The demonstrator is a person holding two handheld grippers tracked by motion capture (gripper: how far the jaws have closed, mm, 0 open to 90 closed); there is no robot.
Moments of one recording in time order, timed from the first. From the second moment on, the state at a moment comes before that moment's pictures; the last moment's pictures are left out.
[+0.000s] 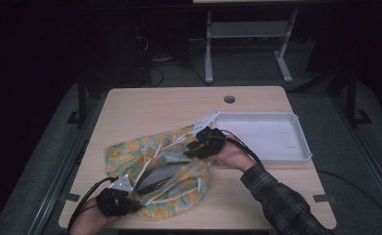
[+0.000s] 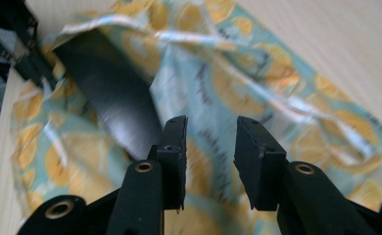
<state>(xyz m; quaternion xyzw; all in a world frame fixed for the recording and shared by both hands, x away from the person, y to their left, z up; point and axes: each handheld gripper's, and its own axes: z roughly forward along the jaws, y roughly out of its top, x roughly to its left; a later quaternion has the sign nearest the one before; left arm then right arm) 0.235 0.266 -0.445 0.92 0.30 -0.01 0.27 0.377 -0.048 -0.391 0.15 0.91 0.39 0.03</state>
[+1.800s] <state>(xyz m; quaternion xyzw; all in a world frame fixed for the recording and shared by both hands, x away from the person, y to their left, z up) 0.235 0.266 -0.445 0.92 0.30 -0.01 0.27 0.400 -0.024 -0.450 0.19 0.93 0.30 0.06</state>
